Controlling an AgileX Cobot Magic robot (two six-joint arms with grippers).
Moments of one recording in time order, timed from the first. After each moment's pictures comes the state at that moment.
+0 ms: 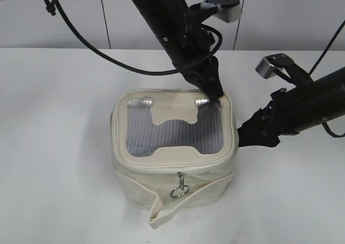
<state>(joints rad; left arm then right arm) -0.69 2.20 -1.99 -0.50 1.20 0.75 0.14 1.77 -0.83 1.12 0.70 -1.47</state>
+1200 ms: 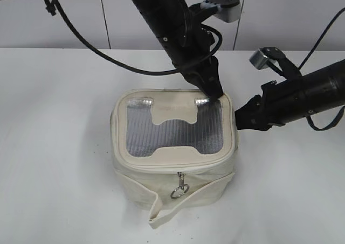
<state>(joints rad) -0.69 2.20 -1.99 -0.50 1.20 0.75 0.14 1.84 -0.89 1.25 0.74 -1.57</state>
